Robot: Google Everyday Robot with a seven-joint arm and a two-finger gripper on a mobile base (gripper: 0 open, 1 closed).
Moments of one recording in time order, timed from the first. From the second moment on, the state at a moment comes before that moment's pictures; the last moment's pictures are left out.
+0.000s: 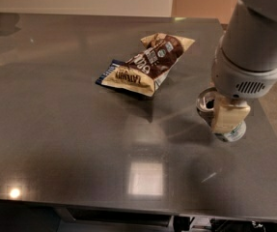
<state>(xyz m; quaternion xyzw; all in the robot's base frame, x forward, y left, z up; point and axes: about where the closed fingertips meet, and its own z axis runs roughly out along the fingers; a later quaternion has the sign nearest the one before) 0.419 -0.160 0.935 -0.66 0.74 -0.10 0.07</state>
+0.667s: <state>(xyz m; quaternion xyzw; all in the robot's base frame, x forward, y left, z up) 0.428 -0.170 0.900 -0.66 0.74 -0.11 0.01</state>
